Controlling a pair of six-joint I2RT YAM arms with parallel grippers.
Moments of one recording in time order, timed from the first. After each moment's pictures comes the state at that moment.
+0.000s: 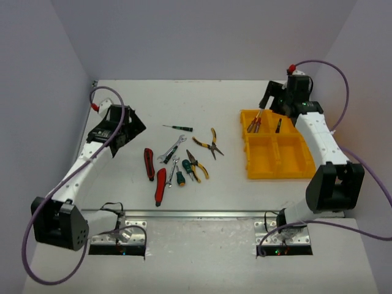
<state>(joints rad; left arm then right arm) -0.15 1.17 0.98 -0.61 -0.37 -0.74 0.00 1.54 1.31 -0.42 0.01 0.29</state>
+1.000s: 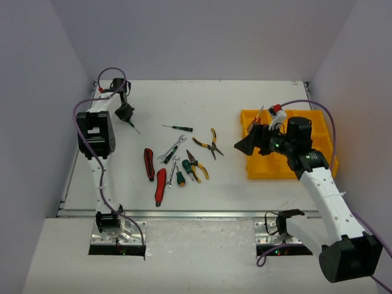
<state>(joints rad) 0.11 2.32 1.86 -0.68 -0.26 -0.69 0.13 0.95 0.77 -0.35 -0.58 0.30</state>
